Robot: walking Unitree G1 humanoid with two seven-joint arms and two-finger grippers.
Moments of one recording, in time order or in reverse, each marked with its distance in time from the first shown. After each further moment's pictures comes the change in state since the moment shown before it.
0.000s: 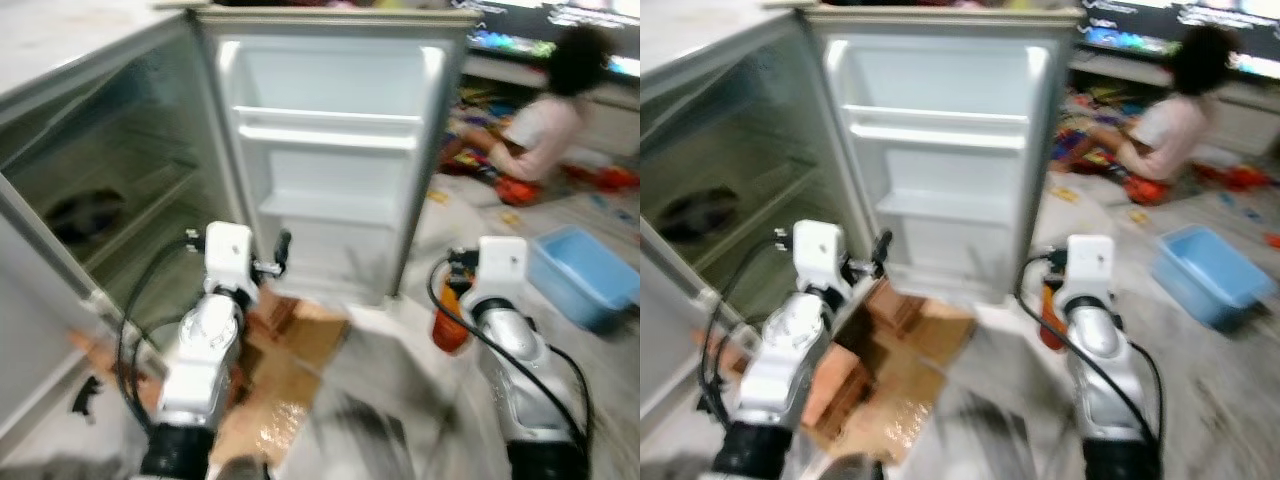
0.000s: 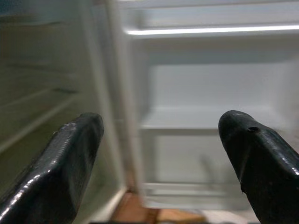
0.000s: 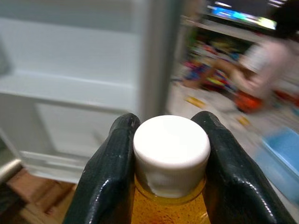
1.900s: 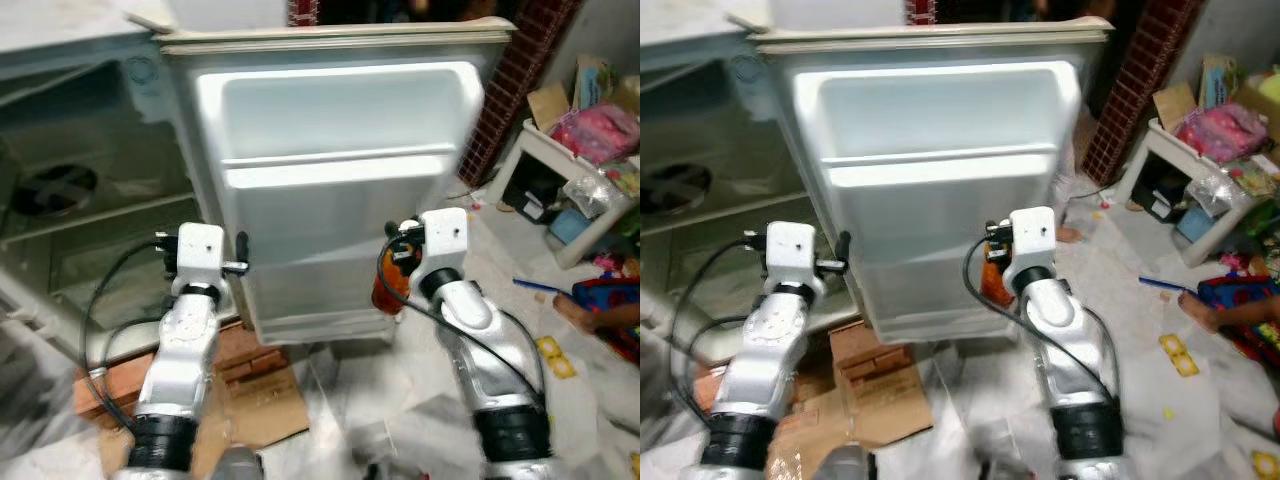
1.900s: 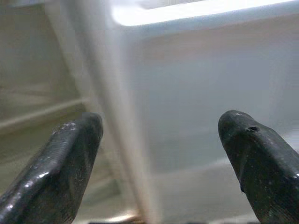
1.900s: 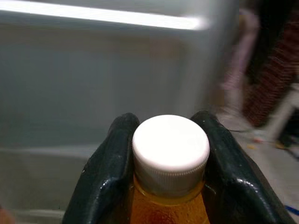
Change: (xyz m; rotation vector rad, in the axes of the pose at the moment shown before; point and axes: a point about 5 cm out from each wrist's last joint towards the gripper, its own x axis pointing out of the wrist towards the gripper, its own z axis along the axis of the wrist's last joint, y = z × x) left arm -0.001 0.009 -0.015 0.079 0.091 0.148; right arm 0.014 0.039 0.013 -0.027 -0.067 0.239
